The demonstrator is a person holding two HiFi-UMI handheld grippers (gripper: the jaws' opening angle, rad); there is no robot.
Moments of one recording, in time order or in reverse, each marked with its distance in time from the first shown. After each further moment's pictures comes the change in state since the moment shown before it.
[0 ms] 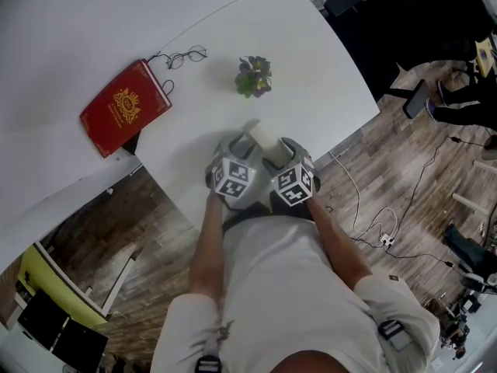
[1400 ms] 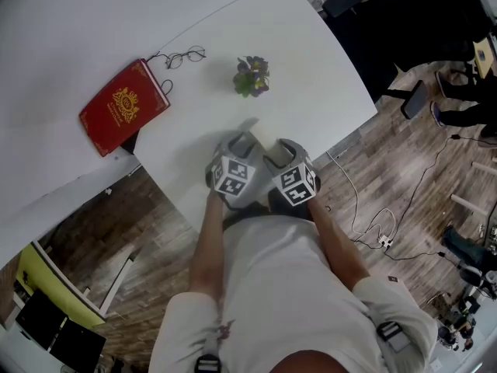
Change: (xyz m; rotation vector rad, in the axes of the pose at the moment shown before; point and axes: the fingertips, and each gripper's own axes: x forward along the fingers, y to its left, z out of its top) left arm 0.005 -0.003 -0.002 -0.028 0.002 -0.002; right arm -0.014 -0.005 0.008 0.056 -0.039 0.022
